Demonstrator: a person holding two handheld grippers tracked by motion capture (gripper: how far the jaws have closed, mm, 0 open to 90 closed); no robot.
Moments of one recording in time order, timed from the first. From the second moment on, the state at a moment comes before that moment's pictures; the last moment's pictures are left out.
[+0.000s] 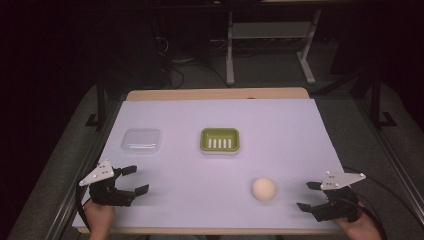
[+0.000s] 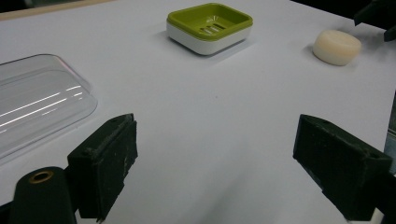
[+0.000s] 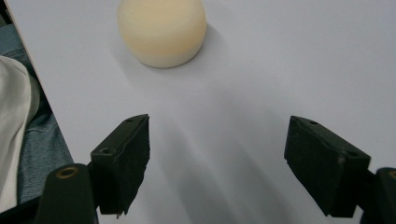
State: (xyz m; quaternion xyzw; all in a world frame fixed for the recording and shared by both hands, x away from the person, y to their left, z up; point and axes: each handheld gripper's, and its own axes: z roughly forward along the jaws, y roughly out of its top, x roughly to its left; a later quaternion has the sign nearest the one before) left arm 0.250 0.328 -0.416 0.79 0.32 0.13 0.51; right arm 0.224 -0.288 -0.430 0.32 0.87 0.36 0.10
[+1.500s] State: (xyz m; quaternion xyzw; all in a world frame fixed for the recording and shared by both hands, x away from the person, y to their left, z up) left arm 0.249 0.327 -0.416 0.79 0.32 0.12 0.51; right arm 0.242 -0.238 -0.422 0.28 0.90 0.32 0.06
